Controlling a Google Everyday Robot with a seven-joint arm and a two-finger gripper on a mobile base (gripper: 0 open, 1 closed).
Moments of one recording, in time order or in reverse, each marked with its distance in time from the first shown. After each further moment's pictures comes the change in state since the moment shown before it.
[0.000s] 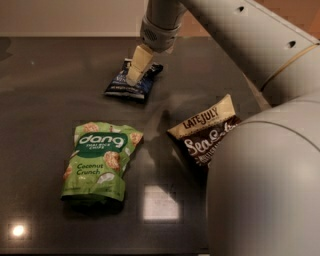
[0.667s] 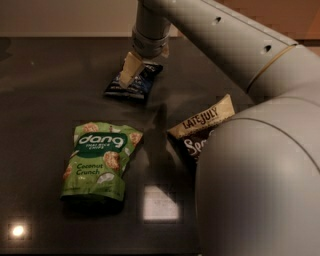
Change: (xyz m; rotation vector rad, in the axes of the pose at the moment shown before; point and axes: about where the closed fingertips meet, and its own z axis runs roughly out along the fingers) arm -0.019 -0.006 0.033 0.079 0.002 0.106
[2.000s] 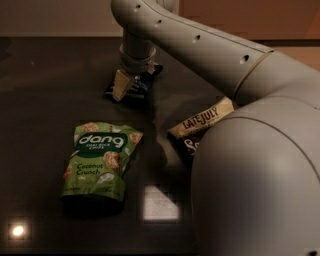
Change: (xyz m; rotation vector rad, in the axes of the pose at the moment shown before) arm -0.011 0.027 0.053 0.002 -0.005 -0.028
